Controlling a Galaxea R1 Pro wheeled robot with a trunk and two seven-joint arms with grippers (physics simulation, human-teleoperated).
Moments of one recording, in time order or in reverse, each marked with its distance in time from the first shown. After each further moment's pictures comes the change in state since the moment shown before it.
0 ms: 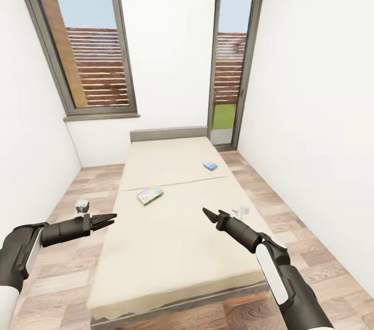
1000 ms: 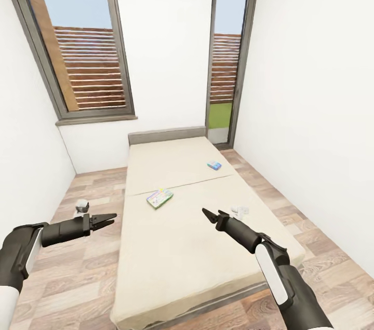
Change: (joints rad) left arm 0.000 0.000 0.002 0.000 0.001 0.000 -0.004; right arm 0.000 0.000 0.004 0.002 0.002 -0.001 0.000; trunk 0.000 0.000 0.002
